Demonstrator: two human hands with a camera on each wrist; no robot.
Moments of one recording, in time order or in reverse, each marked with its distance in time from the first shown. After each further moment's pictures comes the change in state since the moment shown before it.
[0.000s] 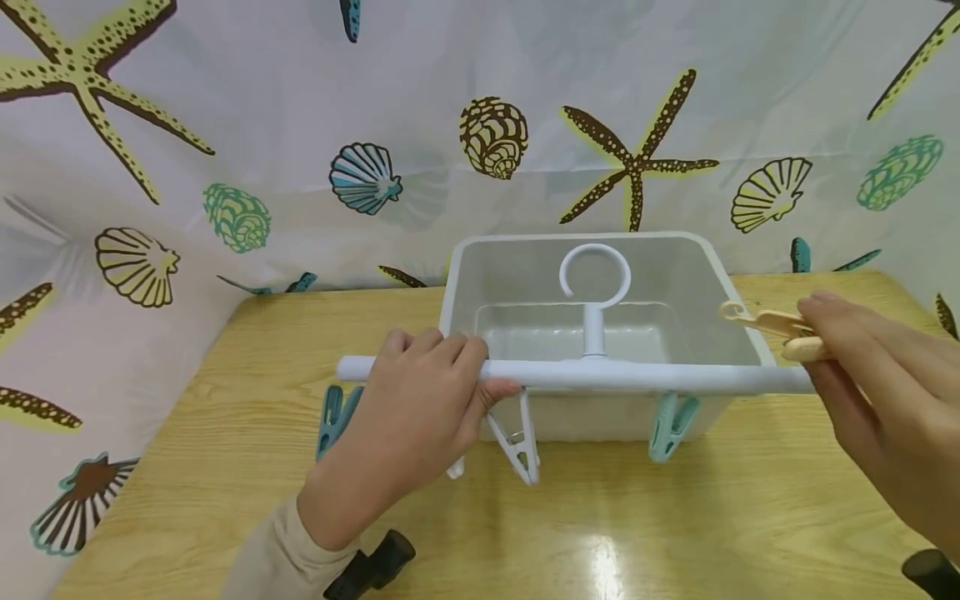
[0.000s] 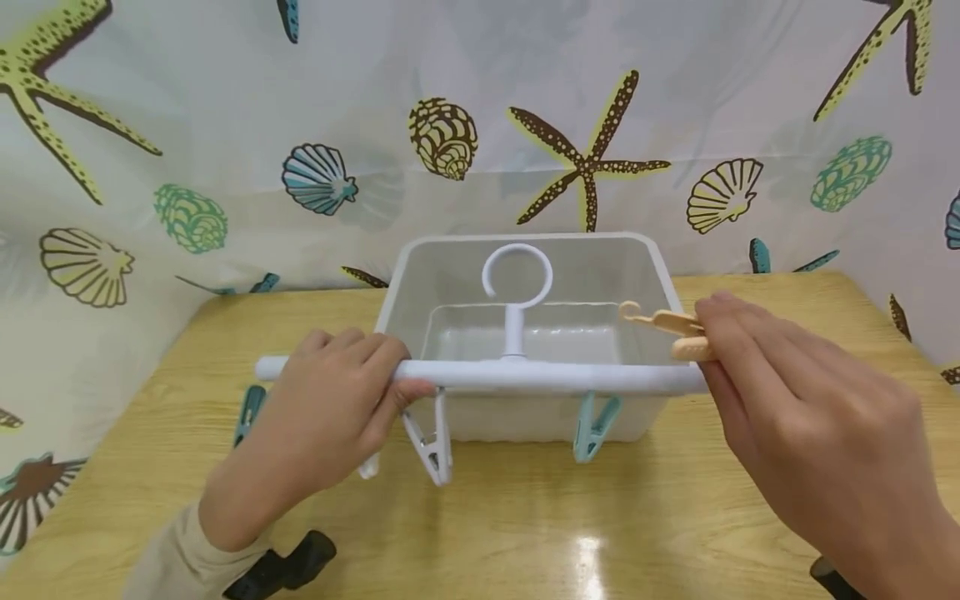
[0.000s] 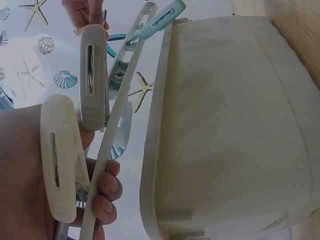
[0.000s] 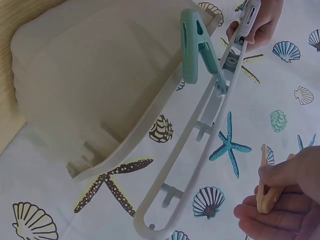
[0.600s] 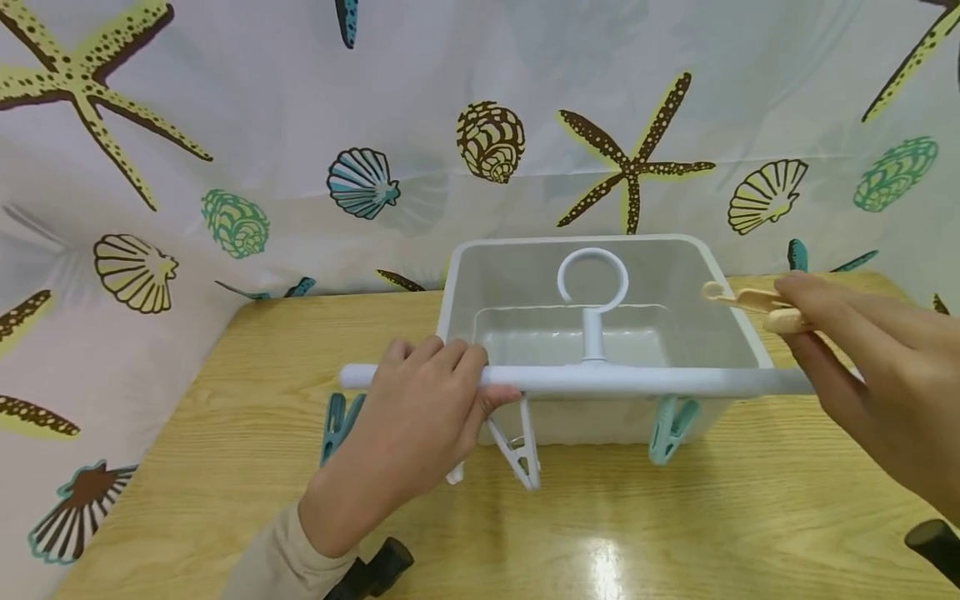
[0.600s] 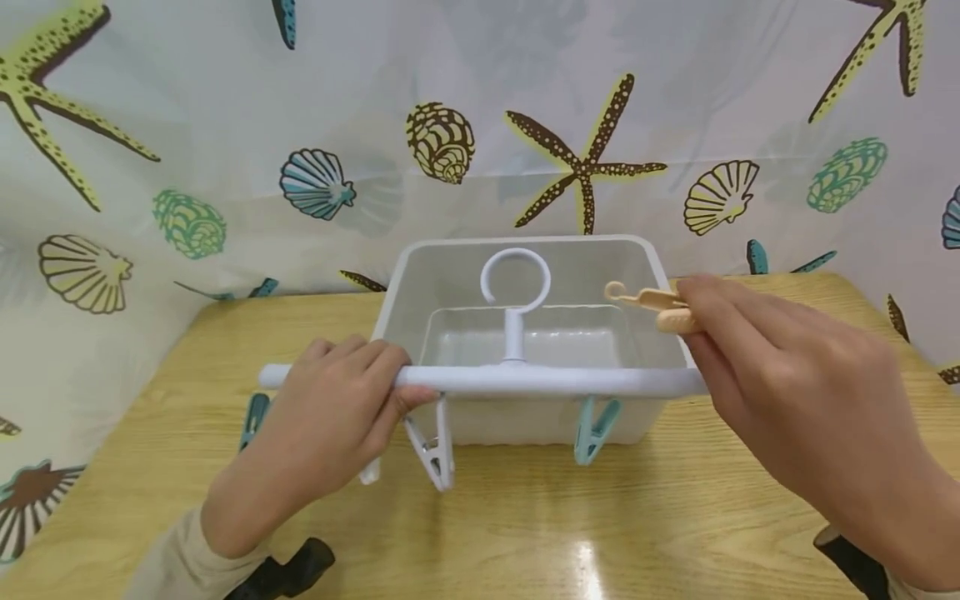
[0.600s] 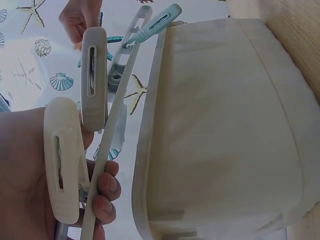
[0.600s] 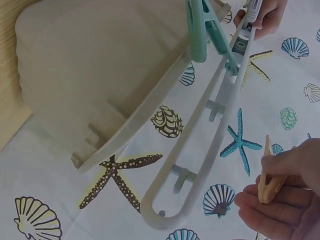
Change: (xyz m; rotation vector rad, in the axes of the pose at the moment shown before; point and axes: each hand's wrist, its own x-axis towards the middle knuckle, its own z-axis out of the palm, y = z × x) left_hand 0.000 0.001 0.005 0.015 0.025 0.021; right_hand 0.051 -0.024 -0.014 -0.004 -0.139 -0.024
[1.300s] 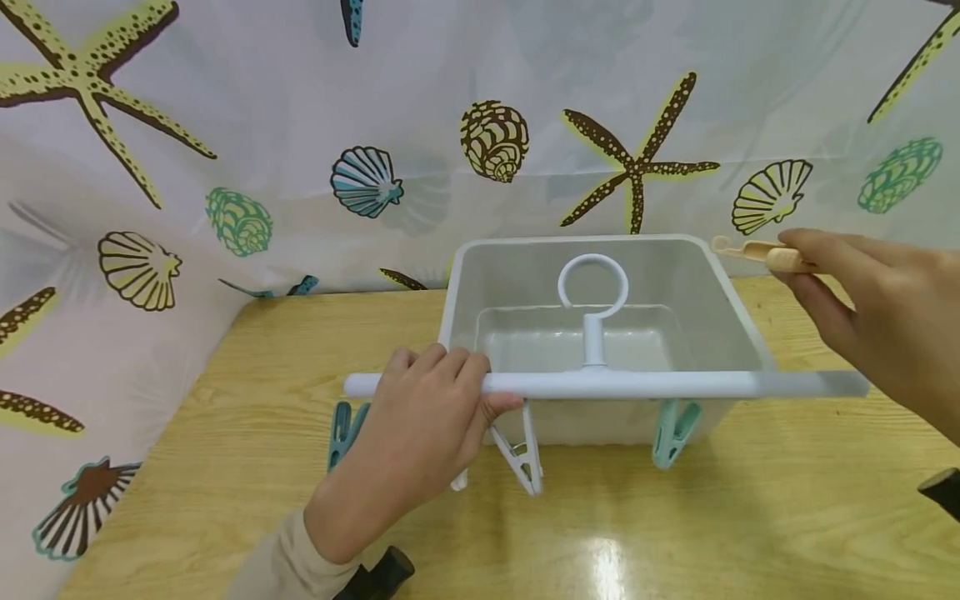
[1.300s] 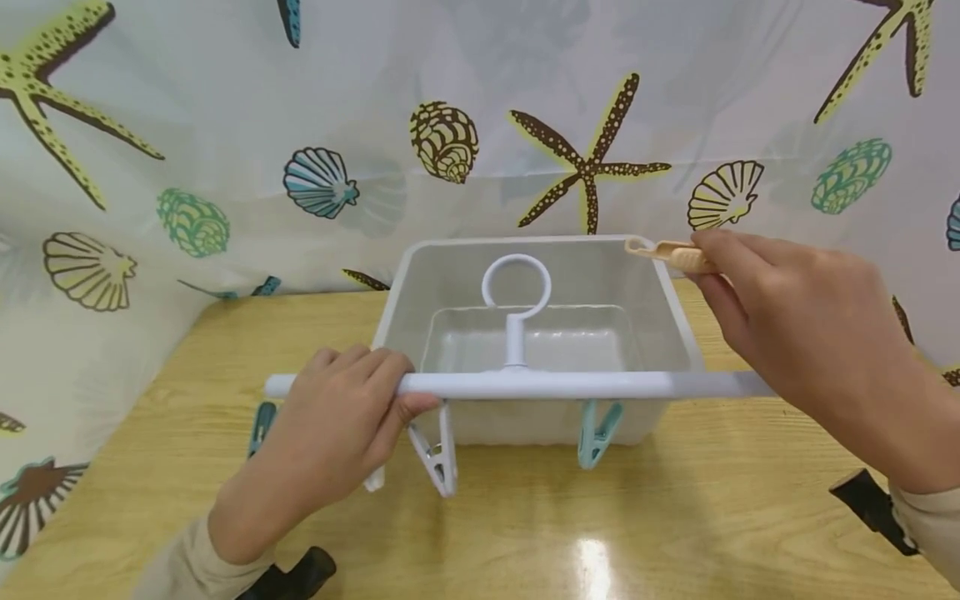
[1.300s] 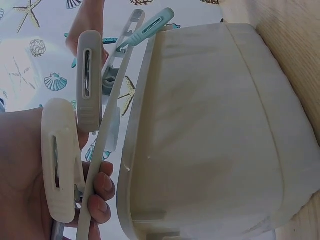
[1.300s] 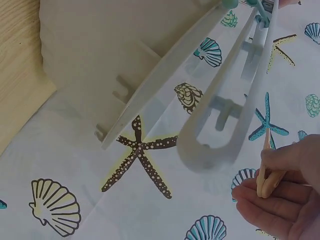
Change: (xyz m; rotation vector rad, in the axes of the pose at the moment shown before) left_hand -0.008 0.001 0.008 -0.009 0.041 -0.003; right_hand 0.034 0.017 0.003 -0.074 -0.129 -0.015
